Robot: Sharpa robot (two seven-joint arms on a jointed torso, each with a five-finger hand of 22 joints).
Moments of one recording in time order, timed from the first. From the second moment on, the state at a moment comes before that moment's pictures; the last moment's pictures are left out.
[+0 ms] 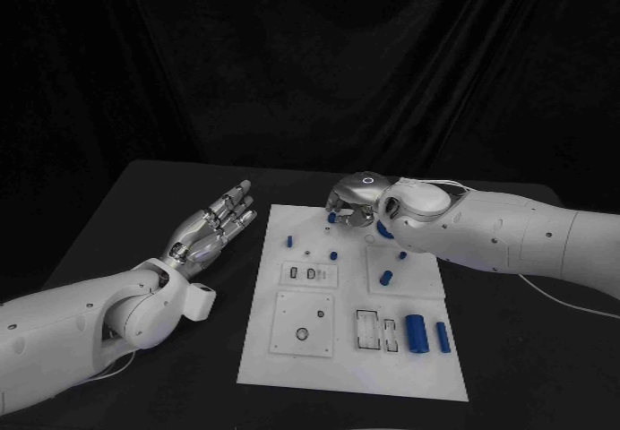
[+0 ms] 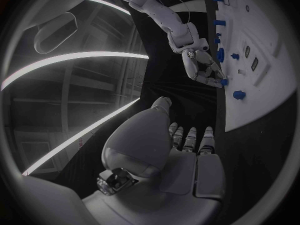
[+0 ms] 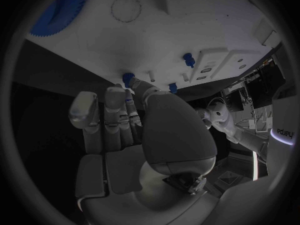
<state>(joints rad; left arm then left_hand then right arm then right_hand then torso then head) 1.19 -0.89 -0.22 1.51 -0.15 -0.09 0.68 1.54 0.22 -0.11 0.22 0.64 0.12 -0.01 0.02 0.02 0.00 -0.04 0.01 0.00 0.00 0.06 0.01 0.00 0.17 0.00 0.18 0.01 0.00 1.35 -0.56 -0.24 1.16 -1.64 -0.33 -0.02 1.39 -0.10 0.37 0.07 0.19 0.93 0.12 0.06 0.13 1.10 0.08 0.06 0.06 1.37 -0.02 1.02 0.73 0.10 1.30 0.09 1.18 1.20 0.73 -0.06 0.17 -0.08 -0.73</state>
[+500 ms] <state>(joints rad) 1.19 -0.89 -0.22 1.51 -0.15 -0.09 0.67 1.54 0.22 -0.11 0.21 0.64 0.12 0.00 0.02 0.02 0.00 -0.04 0.01 0.00 0.00 0.07 0.01 0.00 0.17 0.00 0.18 0.01 0.00 1.35 -0.61 -0.24 1.19 -1.64 -0.34 -0.05 1.39 -0.10 0.30 0.06 0.17 0.65 0.07 0.06 0.06 0.89 0.09 0.06 0.07 1.31 -0.02 0.96 0.65 0.11 1.24 0.10 1.08 1.15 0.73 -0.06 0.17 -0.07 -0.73</state>
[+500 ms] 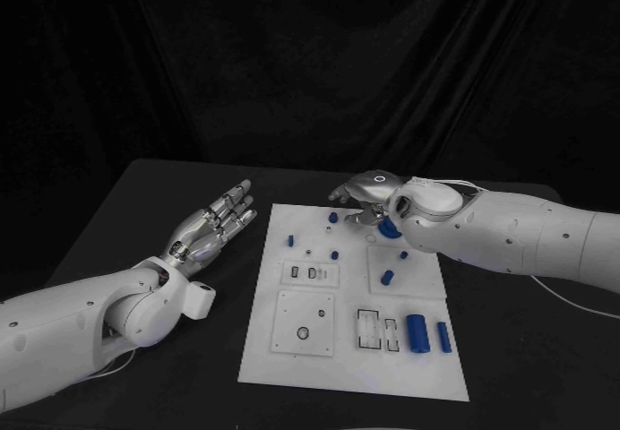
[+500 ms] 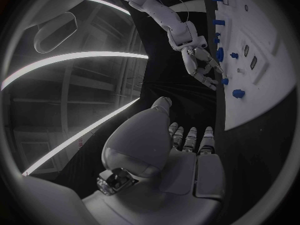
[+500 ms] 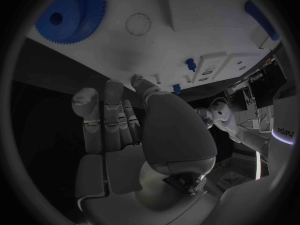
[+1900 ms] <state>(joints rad) 1.19 -0.90 -0.22 1.51 -0.15 -0.09 0.66 1.54 0.22 -0.10 0.20 0.65 0.13 0.00 0.02 0.02 0.00 -0.03 0.01 0.00 0.00 0.08 0.01 0.00 0.17 0.00 0.19 0.01 0.00 1.36 -0.90 -0.25 1.38 -1.53 -0.24 -0.15 1.29 -0.11 0.11 0.19 0.14 0.85 0.12 0.07 0.16 1.47 0.03 1.57 1.31 1.47 -0.03 1.57 1.31 0.06 1.45 0.08 1.41 1.31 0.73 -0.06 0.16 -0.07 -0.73</state>
